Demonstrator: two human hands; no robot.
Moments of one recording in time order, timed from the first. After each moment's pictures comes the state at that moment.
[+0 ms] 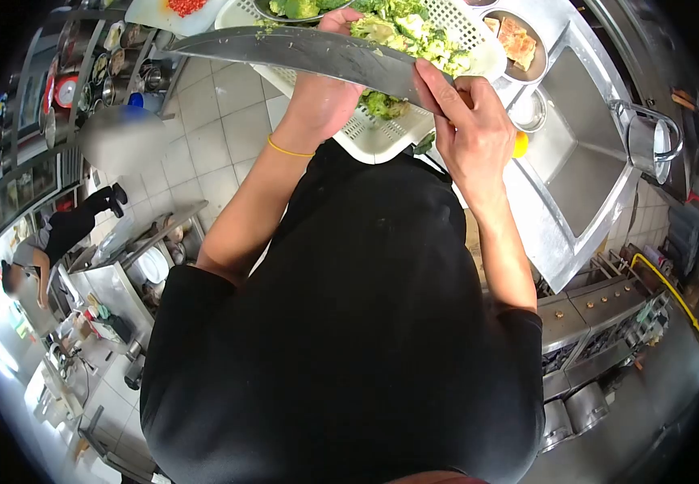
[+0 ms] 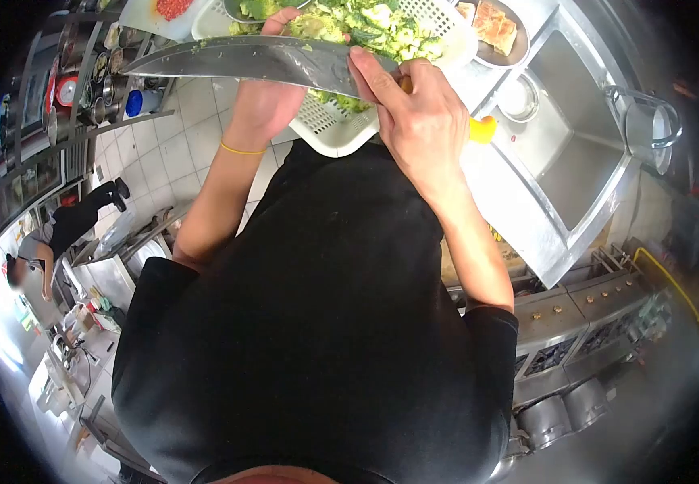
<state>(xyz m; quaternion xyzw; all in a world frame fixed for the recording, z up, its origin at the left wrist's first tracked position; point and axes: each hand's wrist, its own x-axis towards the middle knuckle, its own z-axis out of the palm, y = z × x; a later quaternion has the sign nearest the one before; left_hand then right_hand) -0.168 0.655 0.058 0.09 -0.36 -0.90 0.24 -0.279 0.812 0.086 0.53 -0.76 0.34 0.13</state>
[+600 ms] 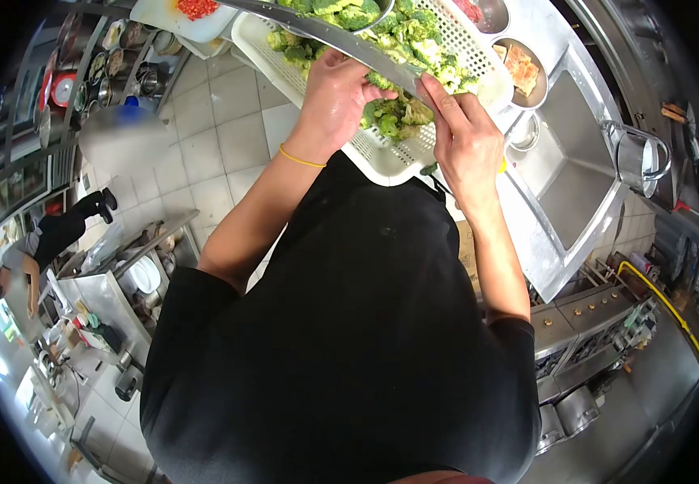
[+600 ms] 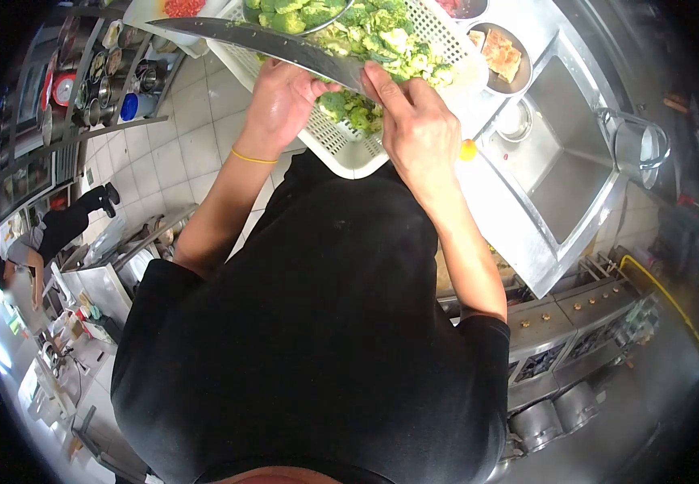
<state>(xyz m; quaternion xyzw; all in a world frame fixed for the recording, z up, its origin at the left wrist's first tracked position) -0.166 0.632 0.065 0.16 -0.33 -0.89 0.27 -0.269 0.782 0.088 0.52 -0.80 0.30 0.07</state>
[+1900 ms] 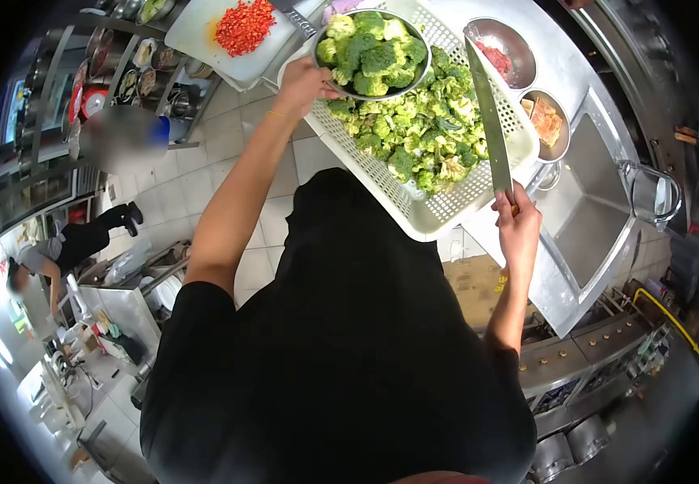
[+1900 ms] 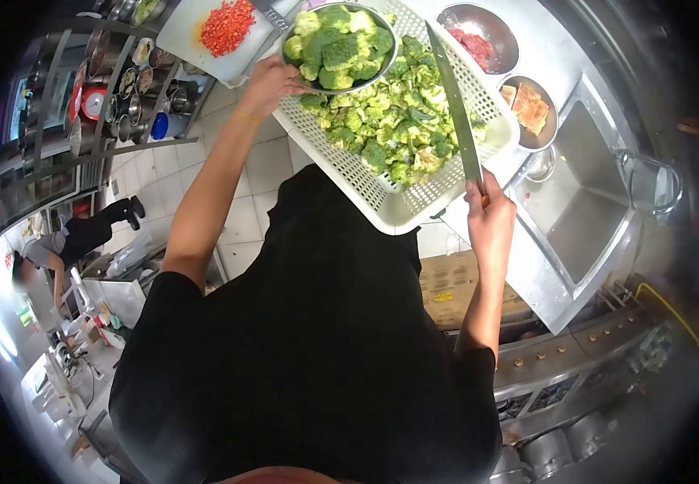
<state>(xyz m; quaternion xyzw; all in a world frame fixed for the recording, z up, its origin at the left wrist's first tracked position) -0.156 0.466 0.016 0.41 -0.57 -0.70 0.14 -0.288 0.822 0.072 0.20 -0.89 0.34 -0.23</state>
